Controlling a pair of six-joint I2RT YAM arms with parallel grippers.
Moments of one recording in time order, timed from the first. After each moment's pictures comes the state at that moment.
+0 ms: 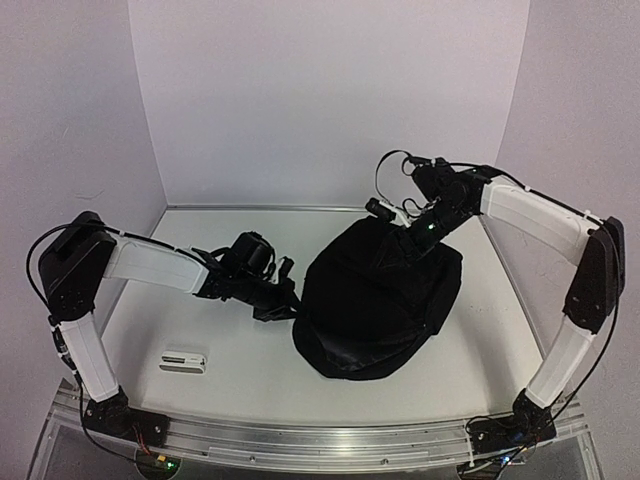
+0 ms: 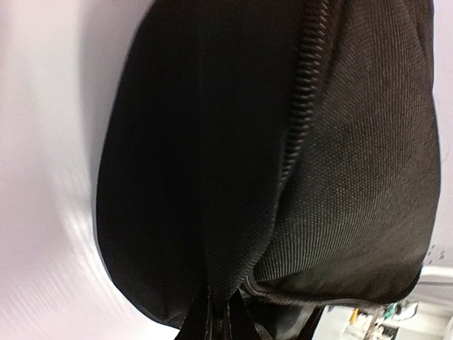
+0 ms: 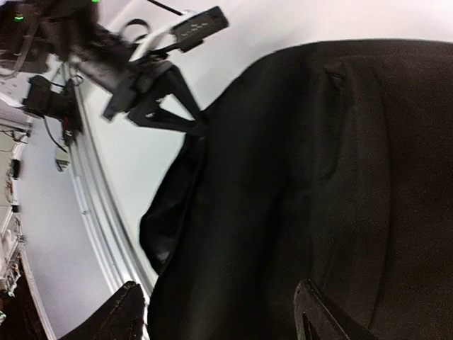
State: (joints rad) left arm -0.79 1.80 1.02 -0.03 0.44 -0.84; right arm 0.53 1.73 1.59 -1.01 -0.61 -0.22
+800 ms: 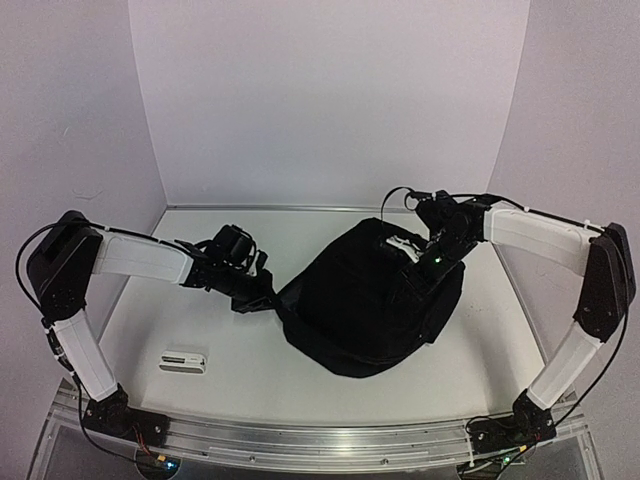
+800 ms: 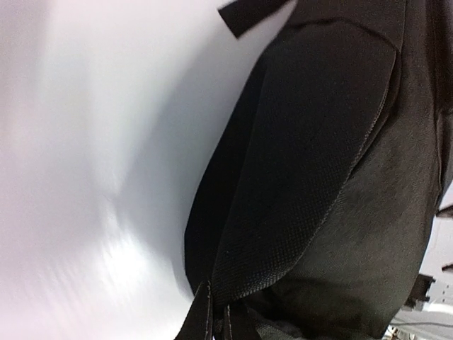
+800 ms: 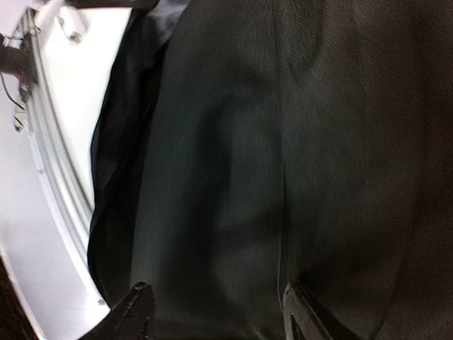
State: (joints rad) left arm -0.68 1.75 1.00 -0.16 0.34 -0.80; right arm 0.53 1.66 1.33 -0.96 -0.51 -0.26
